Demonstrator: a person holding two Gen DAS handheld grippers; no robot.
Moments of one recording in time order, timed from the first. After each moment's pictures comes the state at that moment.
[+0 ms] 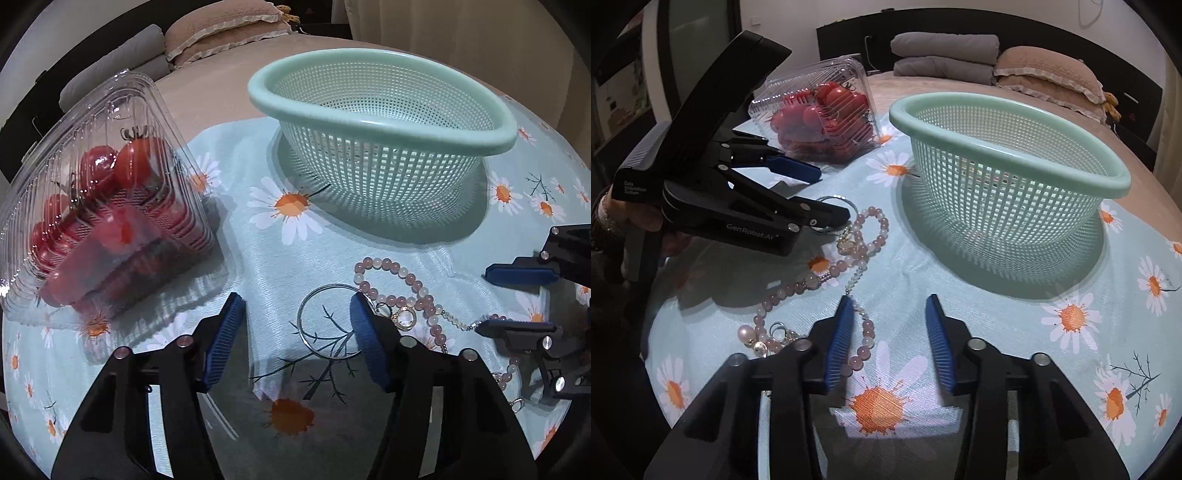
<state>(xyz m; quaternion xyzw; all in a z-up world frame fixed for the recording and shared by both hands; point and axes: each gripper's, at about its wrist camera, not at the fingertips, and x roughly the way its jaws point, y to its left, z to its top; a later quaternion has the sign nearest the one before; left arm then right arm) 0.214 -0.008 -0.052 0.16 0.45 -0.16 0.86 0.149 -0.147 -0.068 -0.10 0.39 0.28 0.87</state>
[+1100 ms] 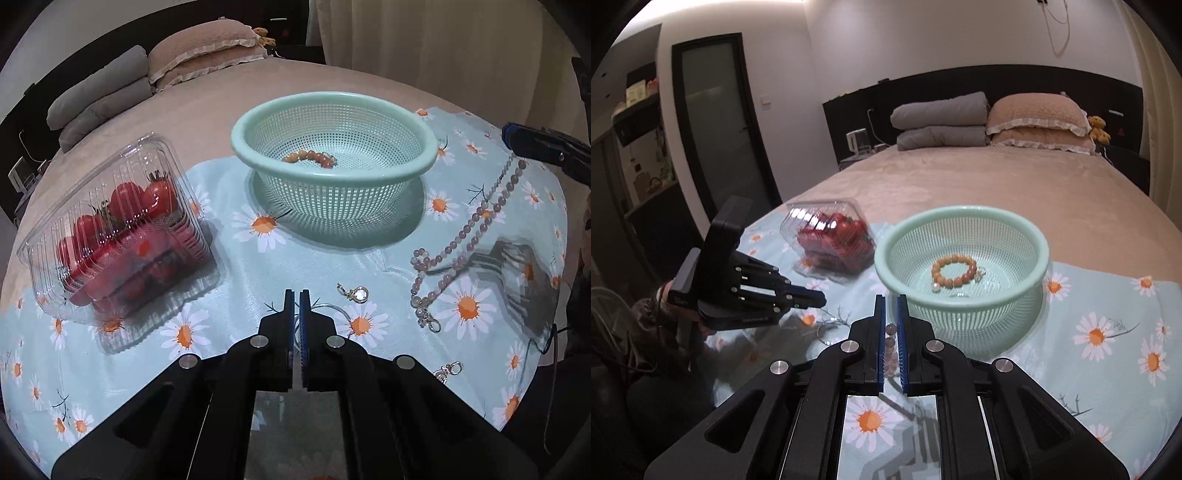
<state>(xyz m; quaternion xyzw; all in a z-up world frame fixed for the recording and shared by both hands) 0.170 -0.002 0.000 0.14 0.42 -0.22 0.87 0.136 -0.214 0.049 0.00 0.27 0.32 0.91</state>
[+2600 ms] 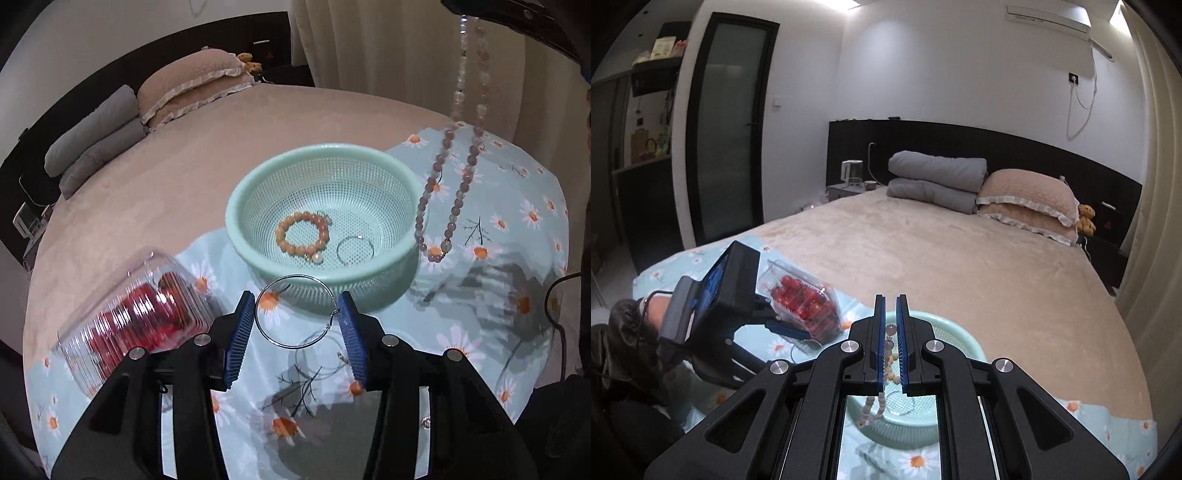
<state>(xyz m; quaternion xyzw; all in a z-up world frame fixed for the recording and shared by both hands) 0.198 -0.034 0.052 0.19 0.38 -0.22 0.88 0.167 -0.196 0.151 -0.12 0.19 0.28 0.93</state>
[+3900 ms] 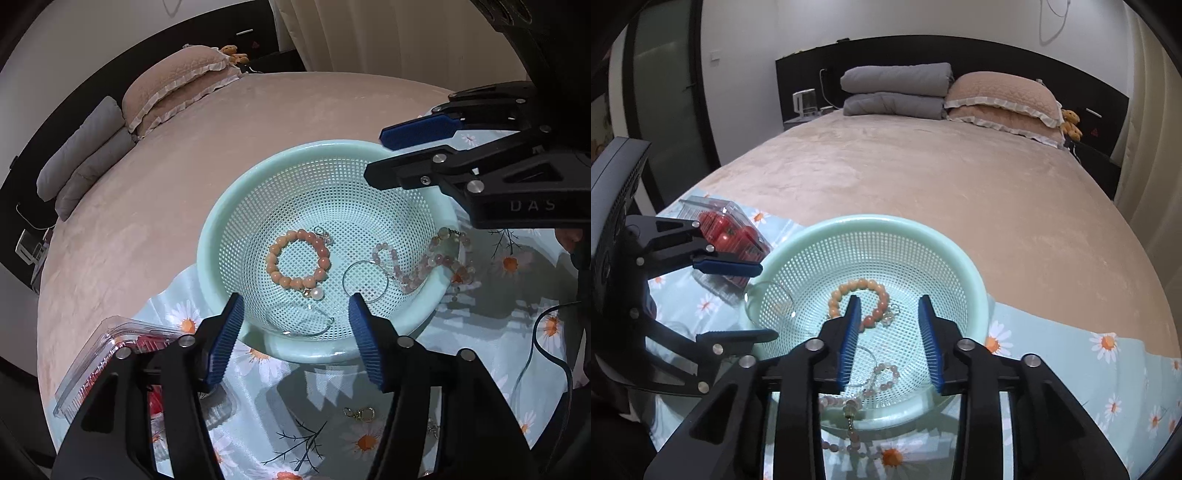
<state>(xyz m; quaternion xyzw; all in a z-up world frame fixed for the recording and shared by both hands) 0.237 -0.077 0.032 0.25 0.39 -0.21 0.86 0.266 -0.210 0.040 -0.07 0.35 0.20 0.91</state>
